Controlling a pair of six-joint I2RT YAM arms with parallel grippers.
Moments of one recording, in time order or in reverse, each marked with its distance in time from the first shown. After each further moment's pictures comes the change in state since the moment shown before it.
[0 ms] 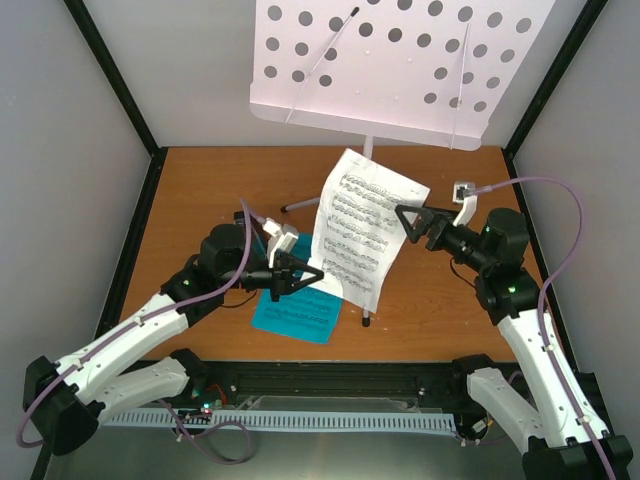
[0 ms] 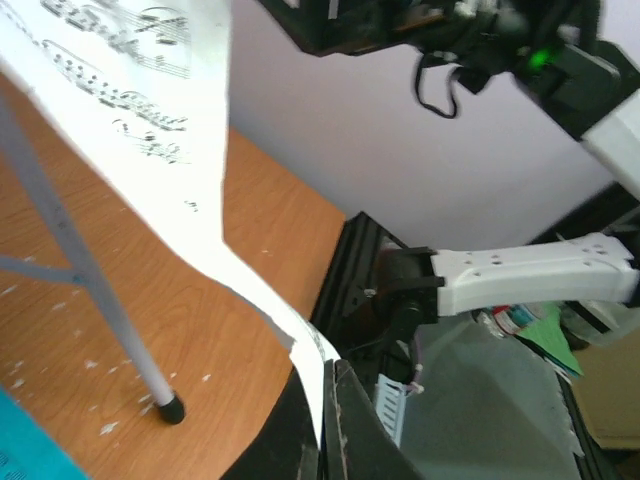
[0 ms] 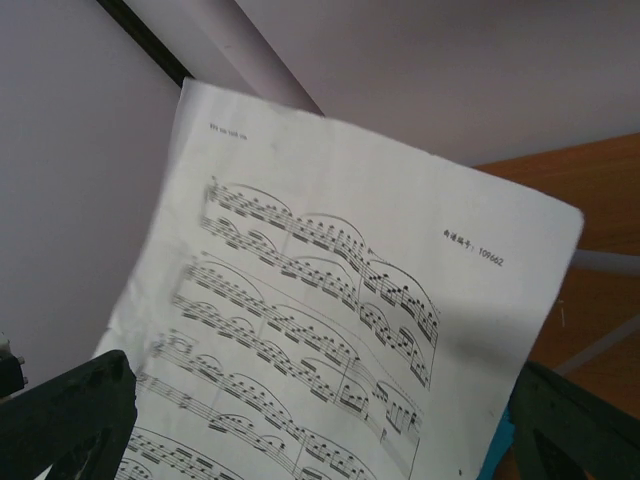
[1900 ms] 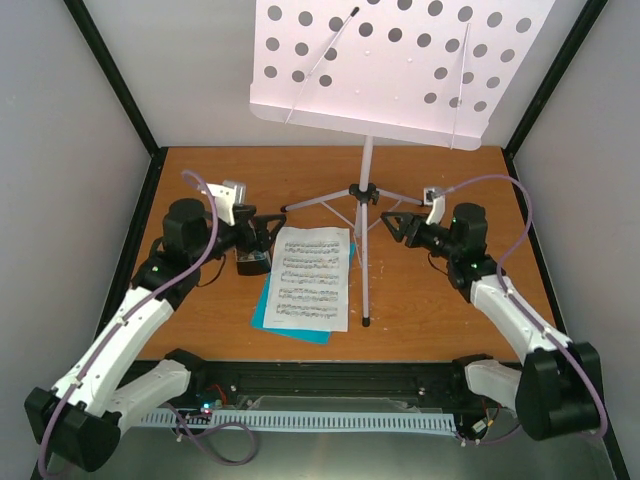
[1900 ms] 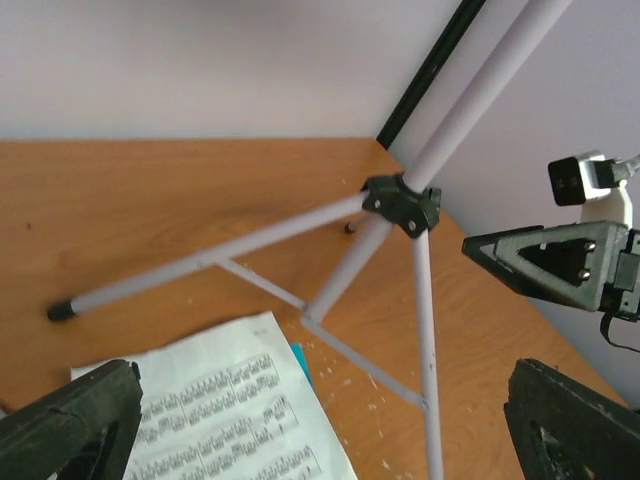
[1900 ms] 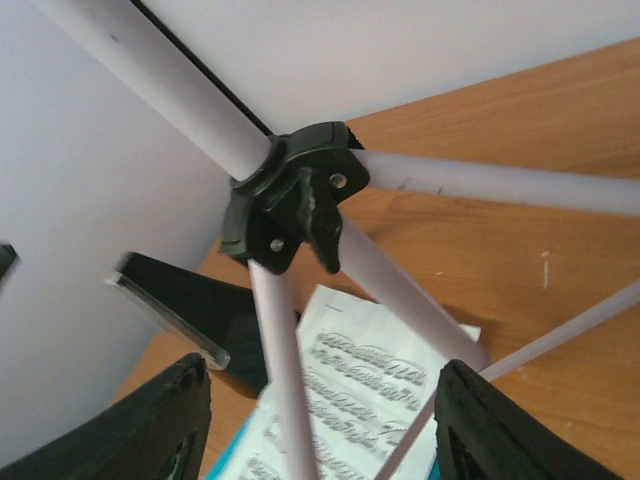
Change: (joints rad) left arm 0.322 -0.044 0.122 -0.209 -0.375 0.067; right arm 0.000 0.299 -0.188 0.378 -0.069 -0.025
